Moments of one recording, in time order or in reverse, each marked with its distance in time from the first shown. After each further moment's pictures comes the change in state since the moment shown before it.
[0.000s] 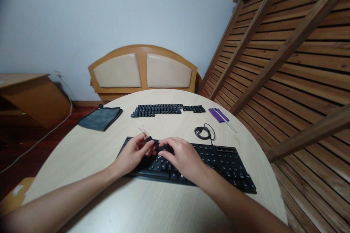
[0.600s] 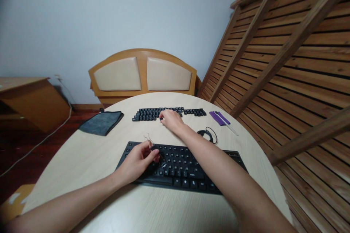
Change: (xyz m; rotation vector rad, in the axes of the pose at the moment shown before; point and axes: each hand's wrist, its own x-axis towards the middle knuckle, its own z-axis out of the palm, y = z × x) left_hand -0.002 0.000 0.004 0.167 -0.037 0.012; right_hand 0.145 0.058 0.006 -0.445 -0.020 0.074
